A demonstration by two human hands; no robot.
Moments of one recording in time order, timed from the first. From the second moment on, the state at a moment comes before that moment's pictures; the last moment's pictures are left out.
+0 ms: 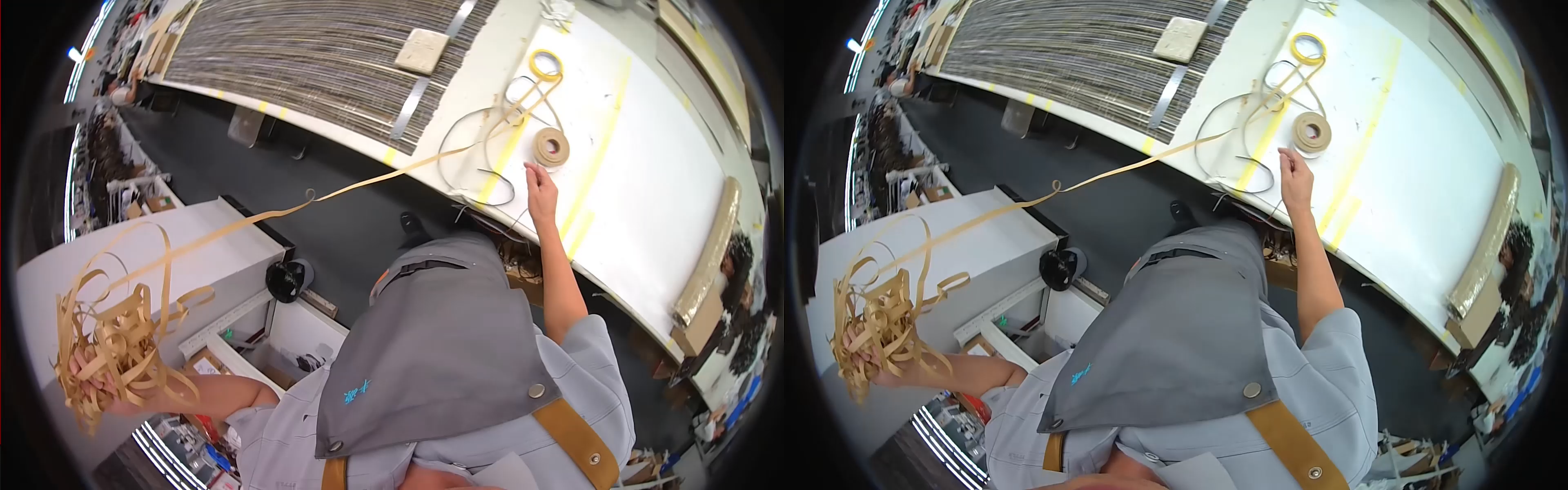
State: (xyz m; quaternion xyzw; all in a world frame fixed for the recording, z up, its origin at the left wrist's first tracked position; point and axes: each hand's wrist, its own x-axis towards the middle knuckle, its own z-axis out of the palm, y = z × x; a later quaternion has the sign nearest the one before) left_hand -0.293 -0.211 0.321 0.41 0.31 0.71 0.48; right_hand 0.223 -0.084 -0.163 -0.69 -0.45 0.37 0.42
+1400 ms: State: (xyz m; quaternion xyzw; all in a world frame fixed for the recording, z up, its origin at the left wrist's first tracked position) left_hand -0.380 -0.253 0.276 0.35 0.52 0.69 0.37; right_hand 0.149 -0.040 0.010 -0.34 -0.36 0.85 0.17
